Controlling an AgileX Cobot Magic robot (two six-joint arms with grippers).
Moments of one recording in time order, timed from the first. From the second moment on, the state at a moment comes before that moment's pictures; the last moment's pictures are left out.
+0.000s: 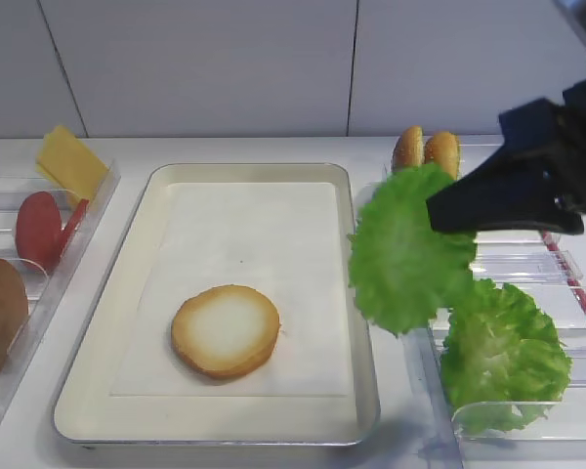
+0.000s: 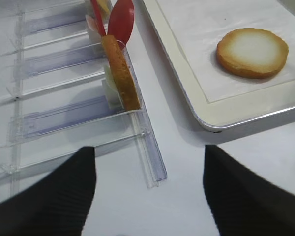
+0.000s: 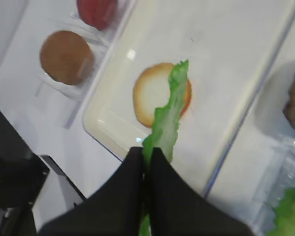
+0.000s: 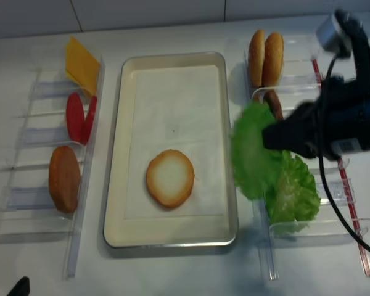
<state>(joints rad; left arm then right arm) -0.14 -0.02 -0.49 -0.04 1.19 0.07 0.13 1.12 -0.77 1.06 1.01 -0.69</state>
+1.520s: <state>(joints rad) -0.14 -0.02 -0.49 -0.04 1.19 0.07 0.68 1.66 -1.16 1.09 0.74 -0.63</state>
